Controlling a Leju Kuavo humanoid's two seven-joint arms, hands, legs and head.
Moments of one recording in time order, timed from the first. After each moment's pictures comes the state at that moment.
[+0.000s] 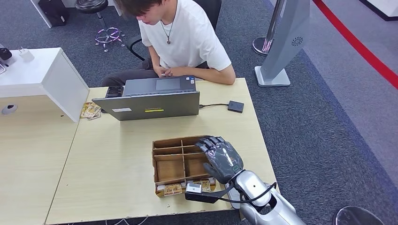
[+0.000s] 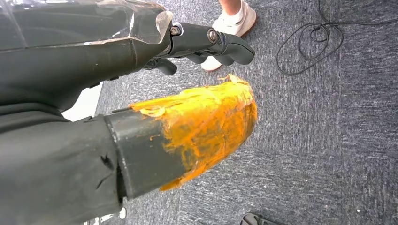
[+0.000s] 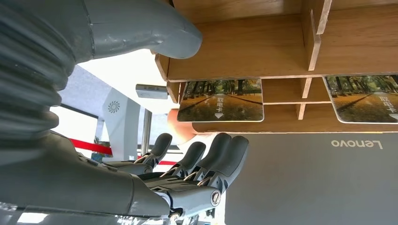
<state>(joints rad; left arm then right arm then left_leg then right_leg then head) -0.06 -0.19 0.93 -0.23 -1.08 0.35 -0.03 -0.22 -0.15 0.66 -1.37 1.22 -0.43 -0.09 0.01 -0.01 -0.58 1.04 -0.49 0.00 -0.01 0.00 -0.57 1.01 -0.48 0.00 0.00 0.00</state>
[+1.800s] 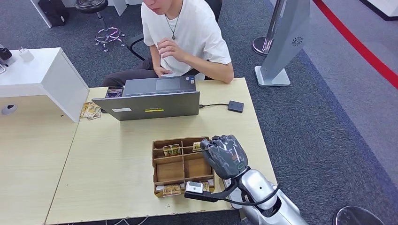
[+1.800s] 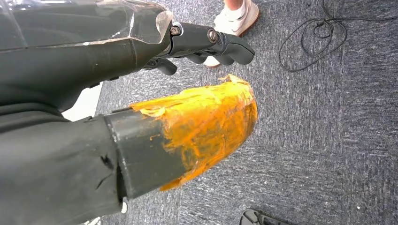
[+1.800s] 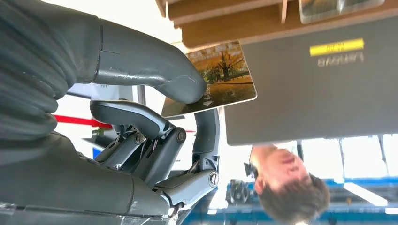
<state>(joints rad) -0.06 -0.19 0.93 -0.23 -1.06 0.35 -0.03 -0.19 -0.16 0.63 -1.53 1.25 -0.51 -0.08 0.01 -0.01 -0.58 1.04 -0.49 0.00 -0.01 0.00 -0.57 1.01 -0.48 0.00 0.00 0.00</state>
